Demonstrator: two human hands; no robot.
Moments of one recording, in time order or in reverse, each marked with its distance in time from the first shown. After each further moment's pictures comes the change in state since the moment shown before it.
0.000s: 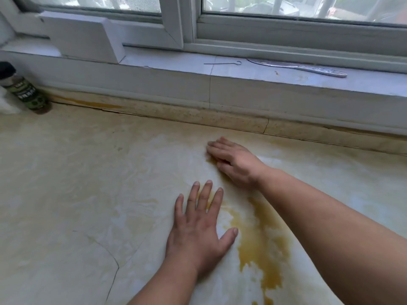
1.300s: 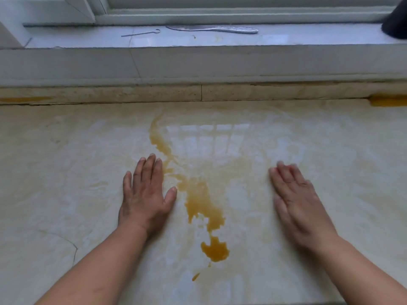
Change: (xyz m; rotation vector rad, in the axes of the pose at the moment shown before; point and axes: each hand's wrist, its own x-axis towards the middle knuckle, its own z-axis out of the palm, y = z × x) left_hand -0.001 0.005 -0.015 -0.017 -0.066 -0.058; right_hand -0.325 0.013 0.022 -0.114 0.137 0.676
